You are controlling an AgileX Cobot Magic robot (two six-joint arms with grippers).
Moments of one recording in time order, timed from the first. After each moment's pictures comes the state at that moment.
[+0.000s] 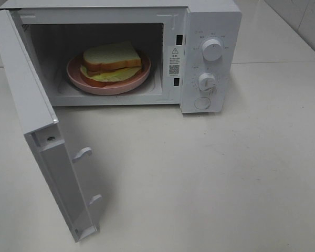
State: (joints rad) left arm -0.01 0.00 -0.50 -0.05 1.04 0.04; right arm 0.08 0.00 -0.54 -0.08 1.11 0.10
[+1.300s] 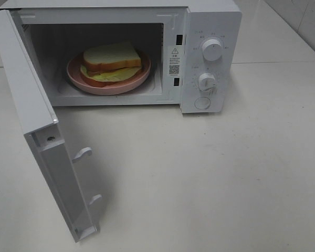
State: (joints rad) left arm -0.01 0.00 -0.50 -0.05 1.04 0.04; right arm 0.07 0.00 -0.51 -0.06 1.05 0.10
